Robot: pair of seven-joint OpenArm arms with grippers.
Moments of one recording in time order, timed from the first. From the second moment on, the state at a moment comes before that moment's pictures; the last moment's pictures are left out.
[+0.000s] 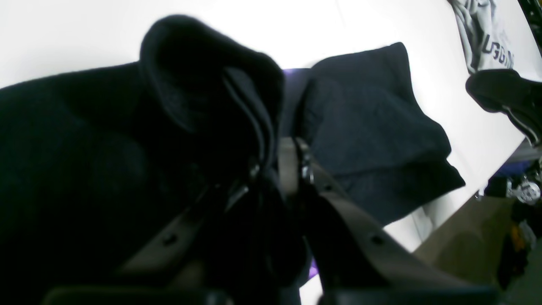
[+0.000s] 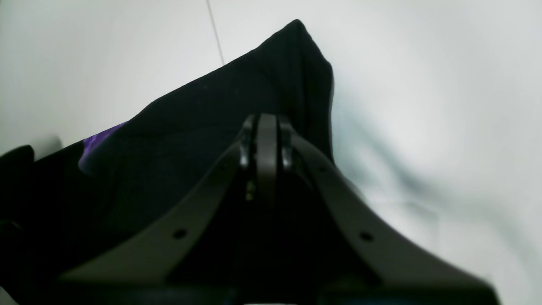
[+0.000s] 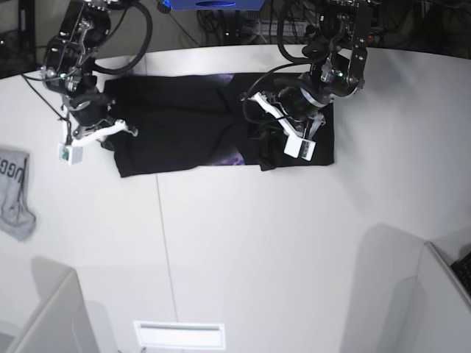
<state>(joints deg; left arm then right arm) 18.3 -9.0 8.9 107.7 -33.7 -7.0 43.9 -16.7 0.7 20.7 110.3 26.6 3.9 -54.3</state>
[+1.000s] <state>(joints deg) 17.8 -9.2 12.5 107.4 -33.5 -6.7 43.9 -16.1 0.7 20.7 108.3 26.6 3.9 -54.3</state>
